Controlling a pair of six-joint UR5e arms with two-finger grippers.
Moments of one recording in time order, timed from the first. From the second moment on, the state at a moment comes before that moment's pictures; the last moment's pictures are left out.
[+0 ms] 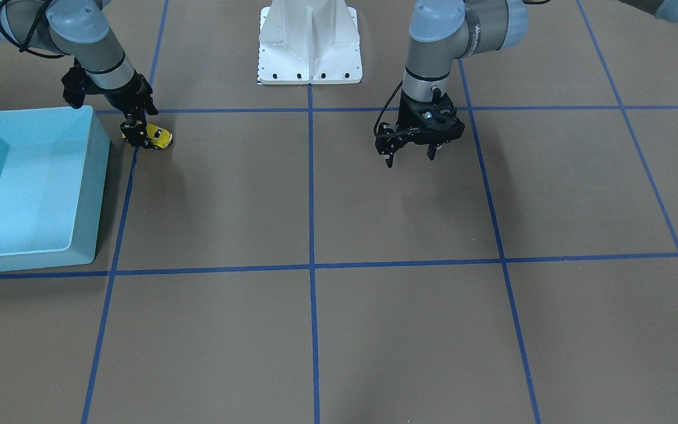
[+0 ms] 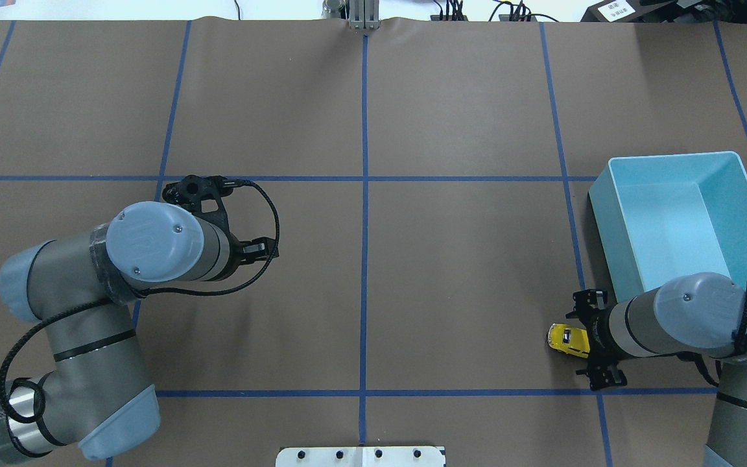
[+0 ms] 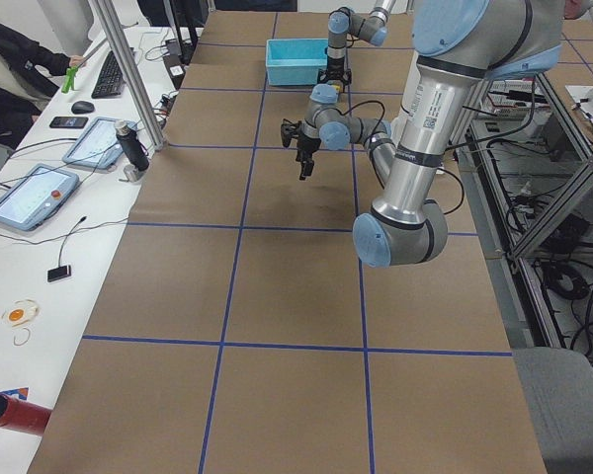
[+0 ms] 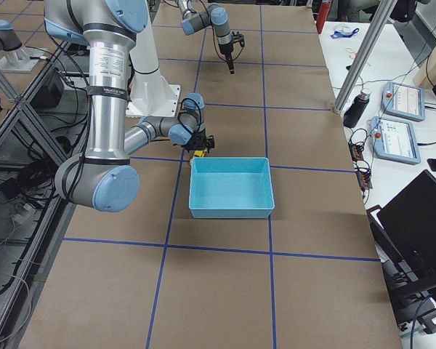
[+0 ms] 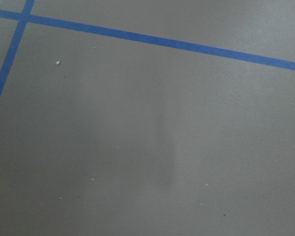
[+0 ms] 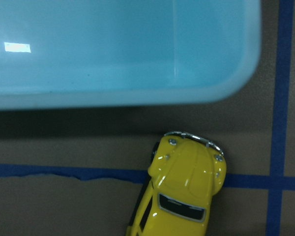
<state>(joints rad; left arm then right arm) -0.47 -1.98 -1.92 -1.62 -1.65 -1.43 0.40 -1.66 2.02 -1.17 1.85 2.83</state>
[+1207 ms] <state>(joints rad) -0.47 -1.97 -1.93 -1.61 -1.65 -1.42 0.40 -1.68 2.02 -1.17 1.85 2.84</state>
